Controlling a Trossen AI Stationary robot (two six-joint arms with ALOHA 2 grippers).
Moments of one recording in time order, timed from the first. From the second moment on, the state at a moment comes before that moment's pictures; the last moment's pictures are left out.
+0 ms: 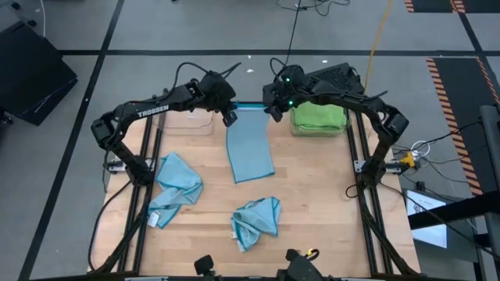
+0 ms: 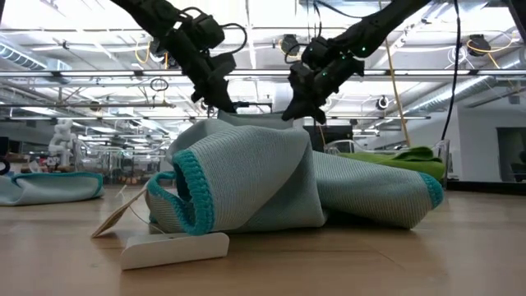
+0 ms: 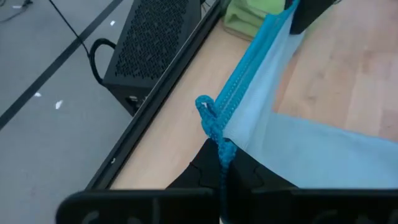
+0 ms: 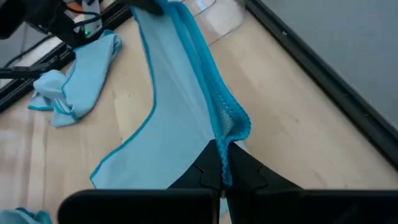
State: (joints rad) left arm 0.63 1.62 1.28 -0.45 0.11 0.12; right arm -0.71 1.77 1.34 -0.39 -0.50 0.06
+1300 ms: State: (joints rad) left arm 0.65 1.69 1.24 -0.20 0.16 0.04; right arm -0.80 1.71 1.28 -0.44 -0.50 0.07
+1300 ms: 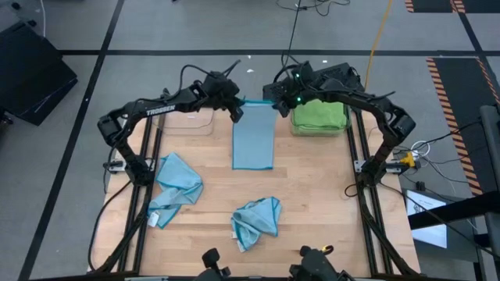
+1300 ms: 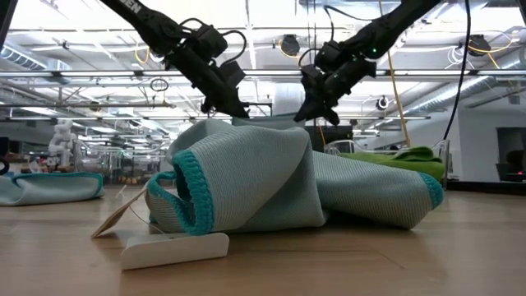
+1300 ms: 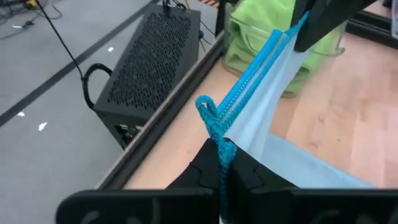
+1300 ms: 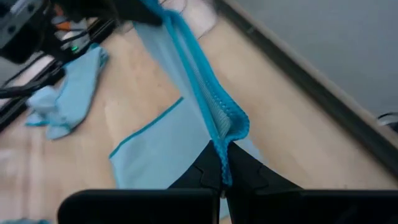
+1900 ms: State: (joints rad) left arm 0.60 1.72 1.24 -0.40 0.22 0.11; right arm -0.68 1.71 1.10 -0.32 -0.53 0.15
